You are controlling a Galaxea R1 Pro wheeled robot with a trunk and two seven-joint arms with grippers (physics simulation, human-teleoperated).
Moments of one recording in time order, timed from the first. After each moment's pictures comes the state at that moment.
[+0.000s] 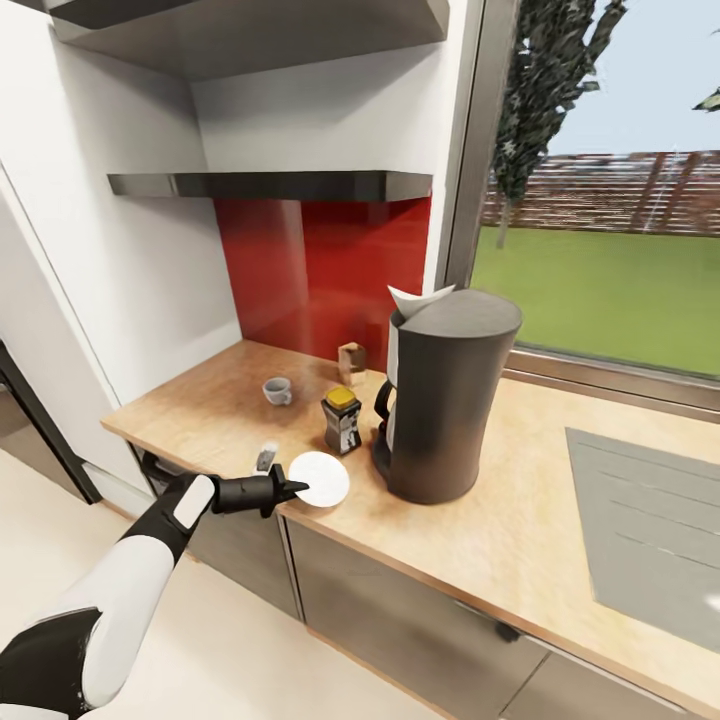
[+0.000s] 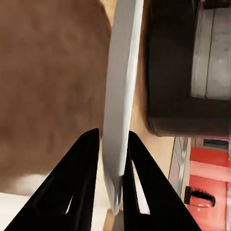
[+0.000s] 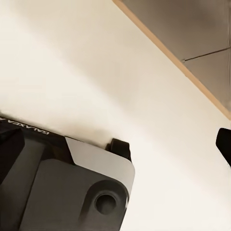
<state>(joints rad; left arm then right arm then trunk) -0.91 0.05 0.20 -0.45 0.49 1.01 -0.59 -0.40 0.04 0.48 -0.04 -0.18 0.02 0.03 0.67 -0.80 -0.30</state>
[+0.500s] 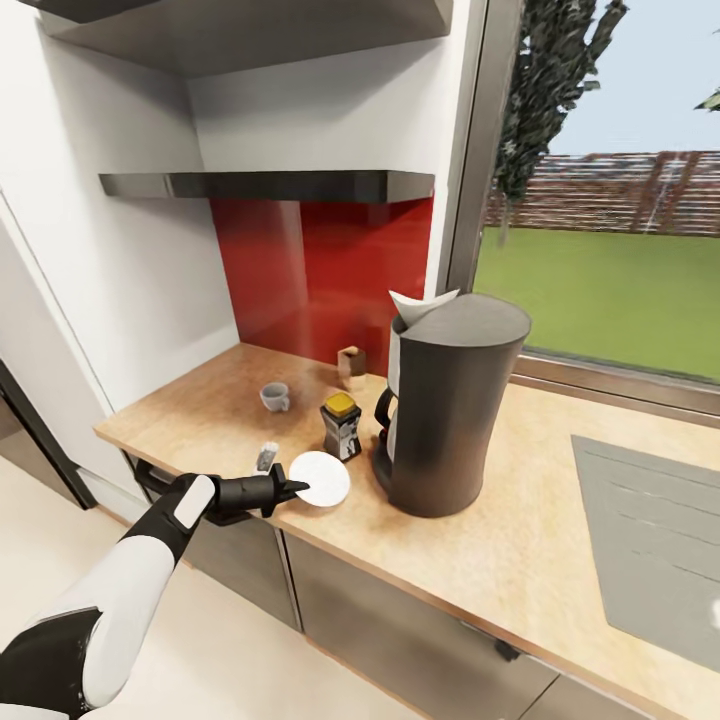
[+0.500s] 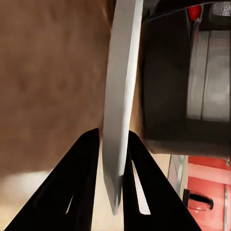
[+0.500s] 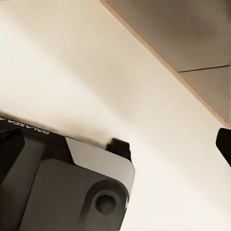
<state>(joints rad) -0.91 0.05 0.20 -0.45 0.49 1.01 -0.59 -0.40 0.04 0.48 -0.04 -0.18 0.02 0.03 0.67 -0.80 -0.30</state>
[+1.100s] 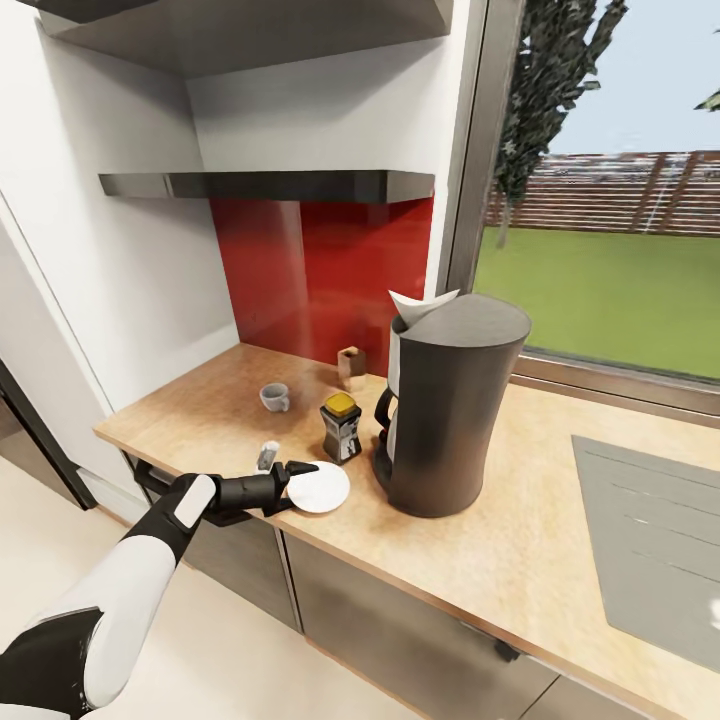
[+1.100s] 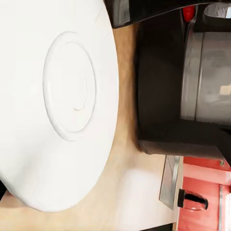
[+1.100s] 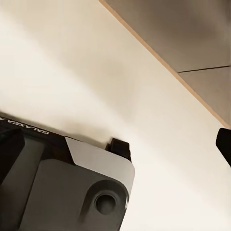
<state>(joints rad) -0.91 0.05 0.20 -0.45 0.51 1.01 -0.59 -0.40 0.04 0.48 -0.04 -0.18 0.02 0.03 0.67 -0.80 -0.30</state>
